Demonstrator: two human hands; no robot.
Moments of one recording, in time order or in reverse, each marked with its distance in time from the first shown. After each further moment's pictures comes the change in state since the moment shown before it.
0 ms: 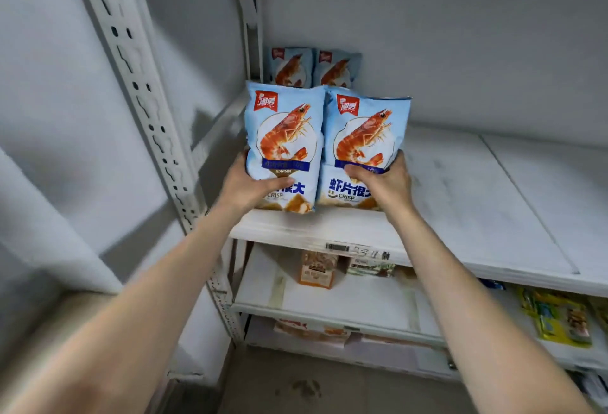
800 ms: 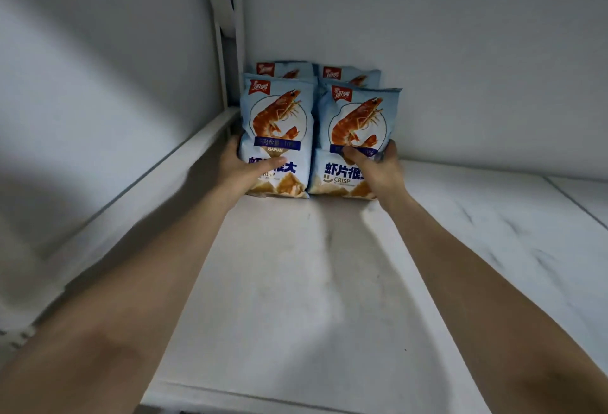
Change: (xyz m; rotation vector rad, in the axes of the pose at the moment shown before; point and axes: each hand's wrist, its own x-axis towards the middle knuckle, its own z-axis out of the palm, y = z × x) left_hand 0.279 -0.058 0.052 0.042 0.112 0.169; right_hand 0.246 0.055 0.123 0.018 0.031 -0.079
